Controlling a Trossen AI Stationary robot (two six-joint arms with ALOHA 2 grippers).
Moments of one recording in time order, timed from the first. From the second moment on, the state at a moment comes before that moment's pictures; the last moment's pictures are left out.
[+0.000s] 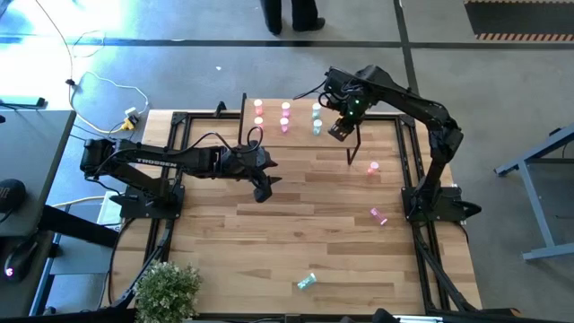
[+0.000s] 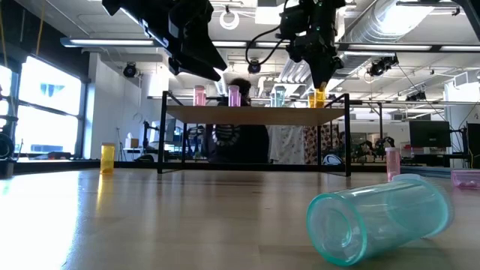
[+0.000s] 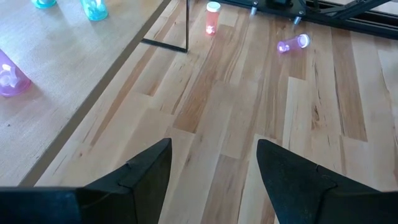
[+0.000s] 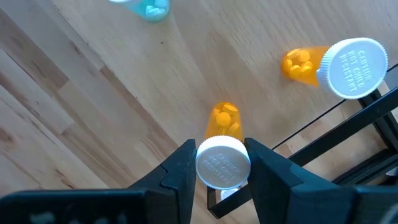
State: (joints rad) left arm 0.18 1.37 0.93 -0.20 -0.17 -0.17; right arm -0.60 1.80 1.86 -1.51 -0.03 0.06
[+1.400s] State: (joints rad) left arm 0.18 1.37 0.93 -0.20 -0.17 -0.15; right arm -0.60 1.82 1.86 -1.51 0.02 0.07
